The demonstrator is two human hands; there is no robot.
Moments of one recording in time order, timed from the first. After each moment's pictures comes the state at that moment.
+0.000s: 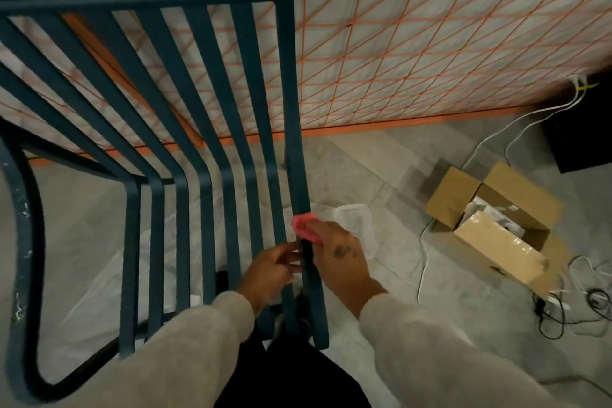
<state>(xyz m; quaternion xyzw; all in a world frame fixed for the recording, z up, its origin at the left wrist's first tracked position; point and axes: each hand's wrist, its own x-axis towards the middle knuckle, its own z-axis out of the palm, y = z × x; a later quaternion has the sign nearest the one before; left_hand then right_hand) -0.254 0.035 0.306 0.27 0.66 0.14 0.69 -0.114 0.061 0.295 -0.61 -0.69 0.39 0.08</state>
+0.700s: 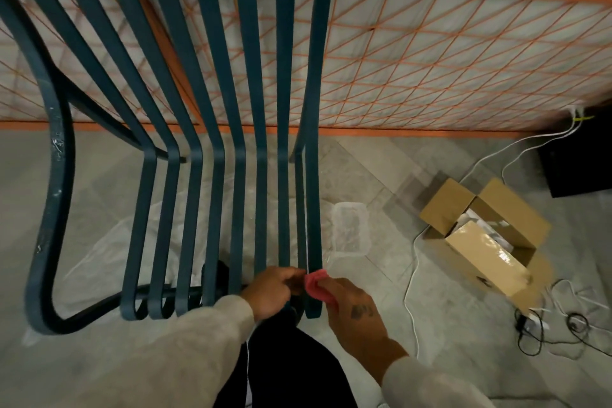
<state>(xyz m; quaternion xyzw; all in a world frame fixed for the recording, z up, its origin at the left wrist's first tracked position) -0.255 -0.056 0.296 0.34 0.62 0.05 0.70 -0.063 -0.063 0.313 -0.57 -0.71 0.42 -0.05</state>
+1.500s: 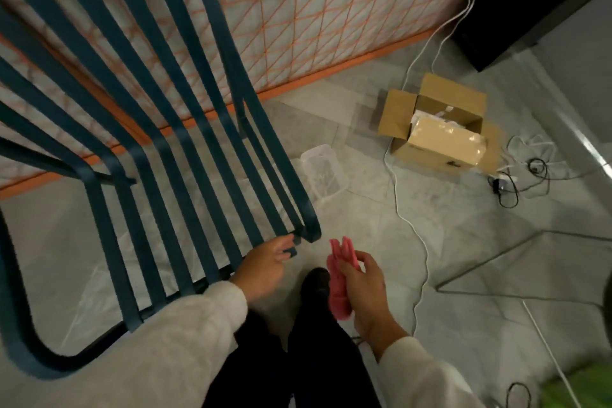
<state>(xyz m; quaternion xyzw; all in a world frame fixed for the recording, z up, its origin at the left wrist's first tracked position) -0.273 -0.125 0.283 0.50 0.55 -0.02 0.67 -0.101 -0.209 0.288 -0.80 -0.06 0.51 0.32</state>
